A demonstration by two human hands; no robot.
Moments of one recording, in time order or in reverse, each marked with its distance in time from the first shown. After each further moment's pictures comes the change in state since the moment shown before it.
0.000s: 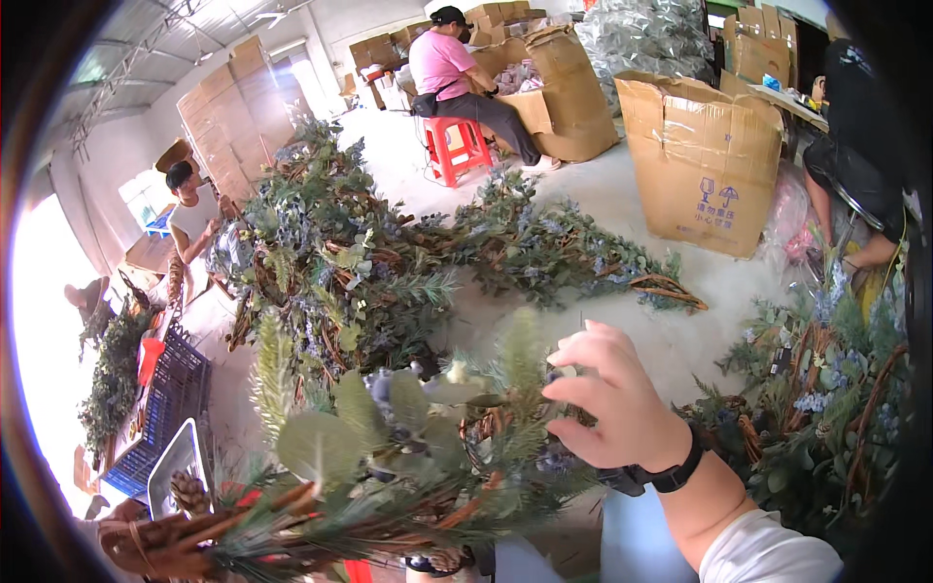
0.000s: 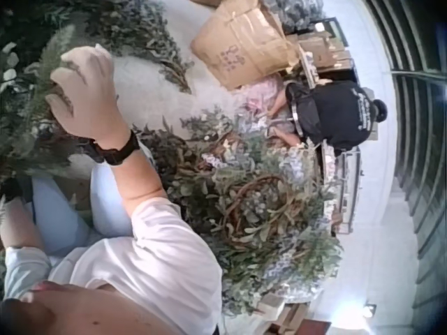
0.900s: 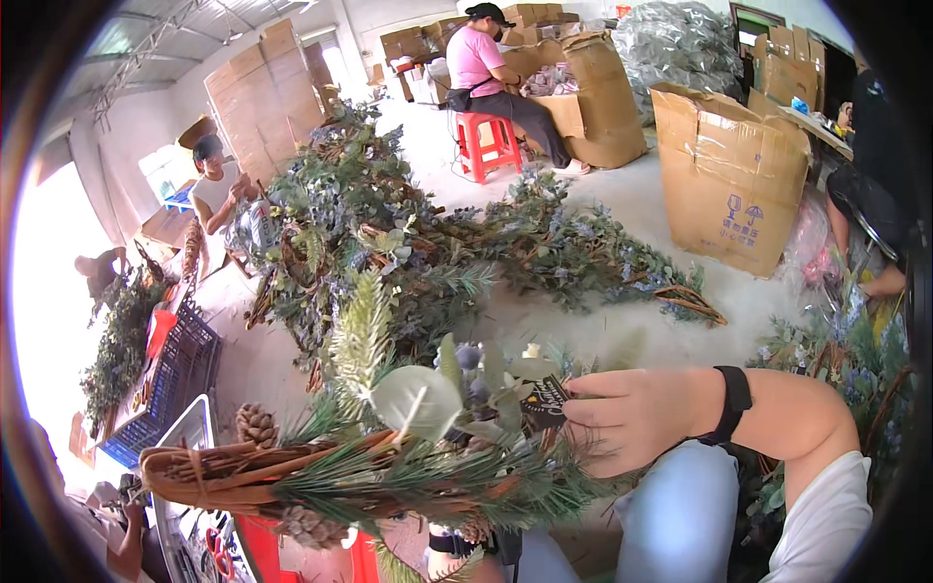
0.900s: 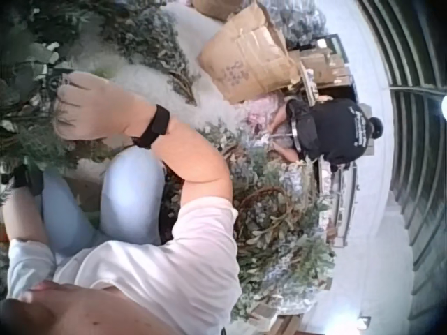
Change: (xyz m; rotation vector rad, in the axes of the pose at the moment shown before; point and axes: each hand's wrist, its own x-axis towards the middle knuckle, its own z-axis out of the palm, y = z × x) left_hand 0.008 0.026 -0.039 0.041 0.109 0.079; right_hand 0.036 0.008 0.013 -0.119 -0.402 -0.894
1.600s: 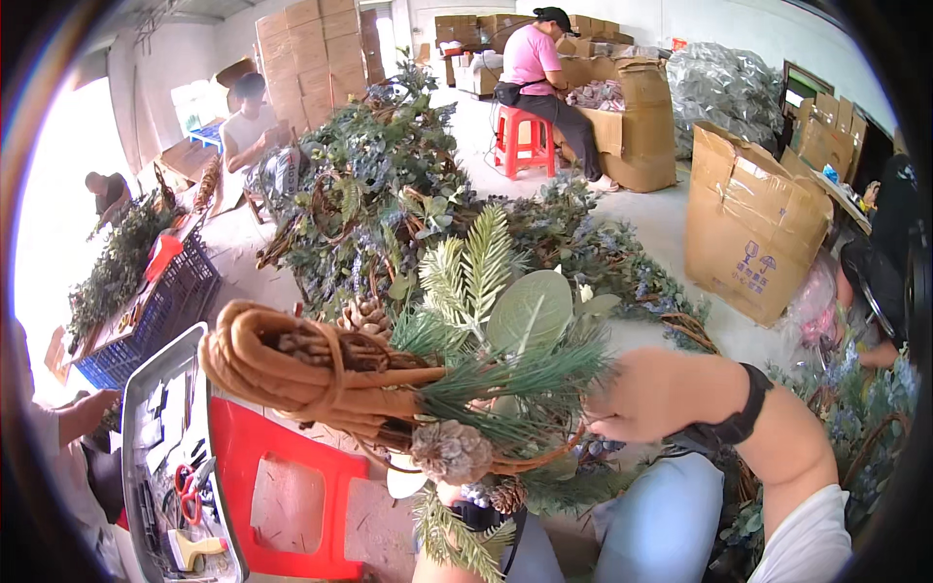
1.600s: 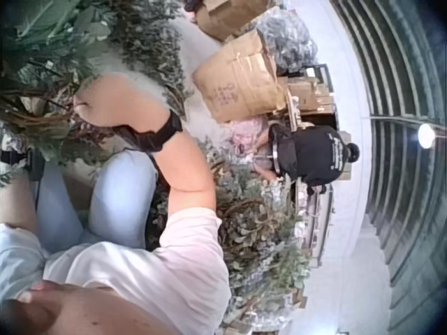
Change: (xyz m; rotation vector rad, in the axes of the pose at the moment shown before) left_hand -0.029 -0.011 -0.031 -0.096 0.165 0.062; right_hand 0.044 0.008 -0.006 0.571 -0.677 0.624
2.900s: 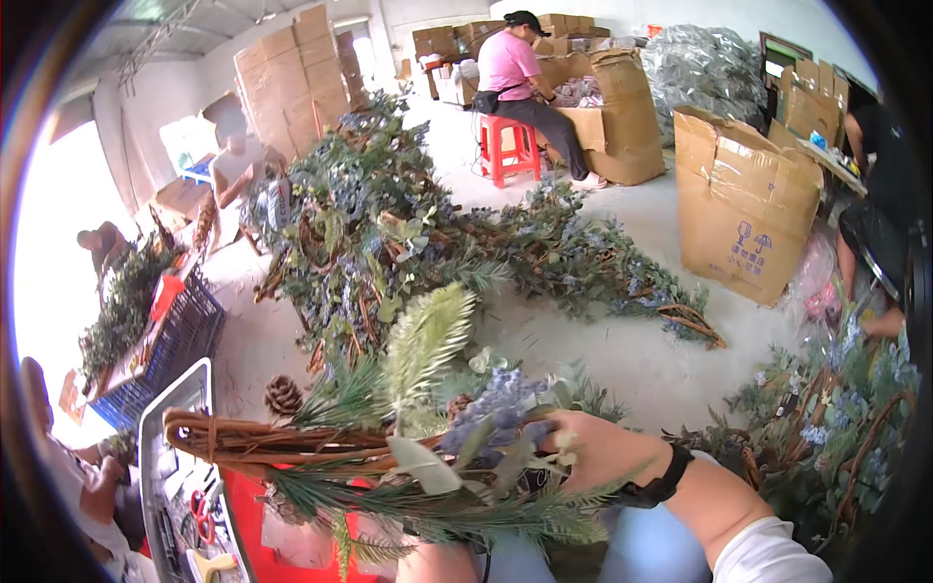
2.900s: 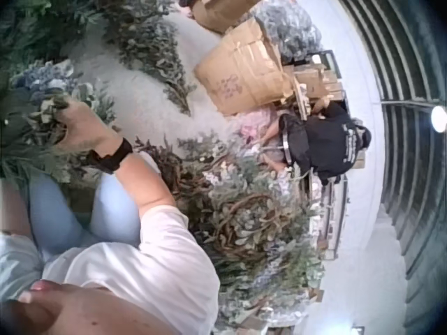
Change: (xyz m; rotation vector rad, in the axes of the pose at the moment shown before) left_hand 0.004 0.025 0.045 0.188 -0.013 0.059; right_hand 0.004 0.002 0.096 0.600 0.456 -0.195
